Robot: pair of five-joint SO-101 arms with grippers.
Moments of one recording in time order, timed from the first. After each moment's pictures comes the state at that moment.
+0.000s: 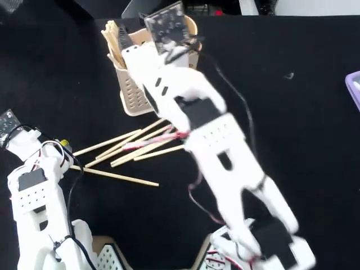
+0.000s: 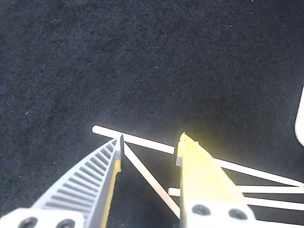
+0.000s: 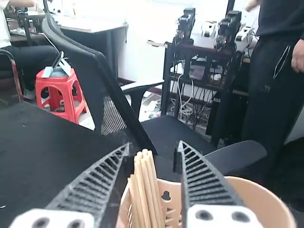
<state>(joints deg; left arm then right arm) -29.7 -50.8 69.6 40.3 15.2 -29.6 -19.4 11.2 24.0 1.8</state>
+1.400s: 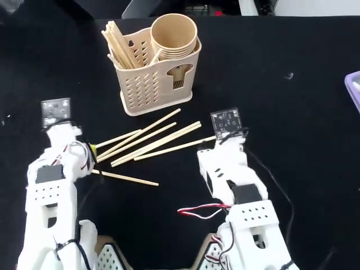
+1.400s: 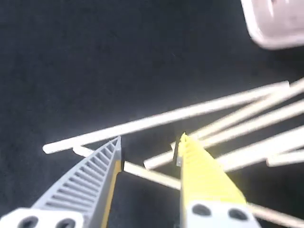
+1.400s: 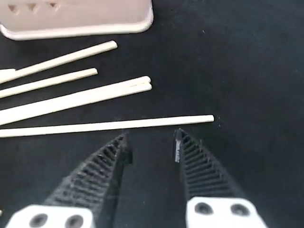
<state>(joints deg) -15.7 -50.8 67.7 45.7 -6.6 -8.4 -63.0 85.8 29.2 2.1</state>
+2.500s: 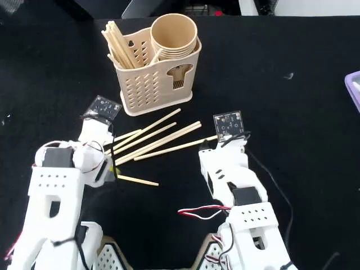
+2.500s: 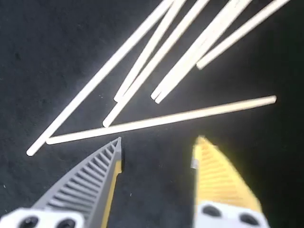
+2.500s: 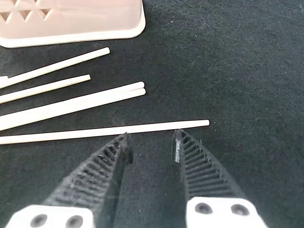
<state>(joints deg) -4.9 -45.8 51.7 73.1 -26.5 -8.2 -63.3 88.2 25.1 2.4</state>
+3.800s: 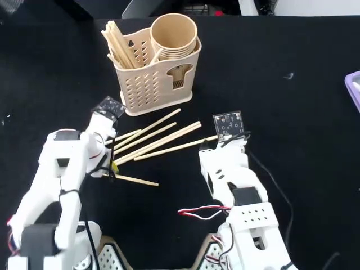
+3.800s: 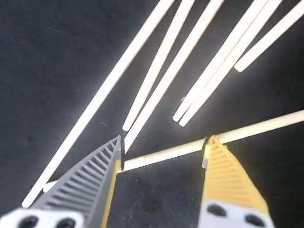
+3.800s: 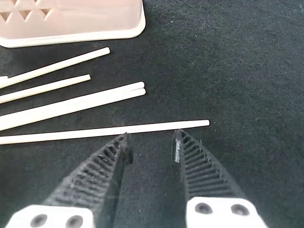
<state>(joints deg) -7.7 -19.7 50.9 53.1 -35.8 -8.2 -63.3 88.2 25.1 2.4</state>
